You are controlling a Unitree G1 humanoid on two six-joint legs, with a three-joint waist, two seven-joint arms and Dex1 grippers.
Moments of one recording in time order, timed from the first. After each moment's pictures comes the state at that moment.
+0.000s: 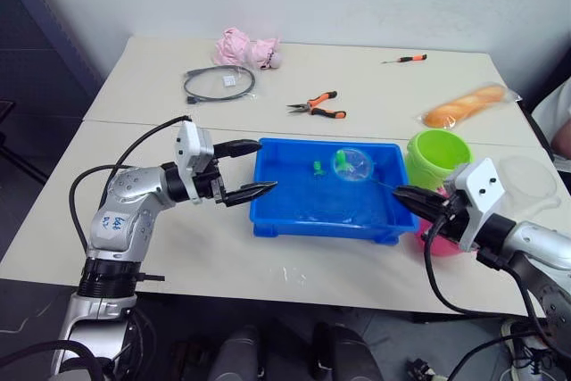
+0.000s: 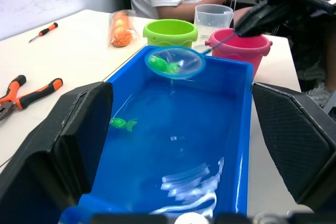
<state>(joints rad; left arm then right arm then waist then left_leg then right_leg) -0.54 0.50 0.04 0.04 -0.49 0.28 -1.04 0.04 -0.75 -0.30 -0.63 0.55 0.67 0.60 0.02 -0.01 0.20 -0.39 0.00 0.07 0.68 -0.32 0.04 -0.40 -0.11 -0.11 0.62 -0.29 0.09</state>
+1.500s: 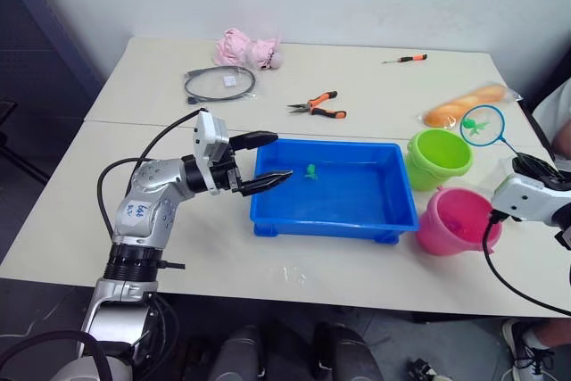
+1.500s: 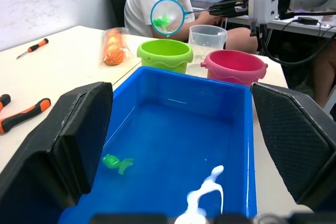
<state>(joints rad) -0.61 0.42 0.02 0.13 -0.47 0.26 -1.04 0.02 -1.09 -0.25 0.12 -0.57 -0.28 0.09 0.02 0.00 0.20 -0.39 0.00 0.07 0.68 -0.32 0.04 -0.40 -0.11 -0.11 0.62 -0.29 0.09</state>
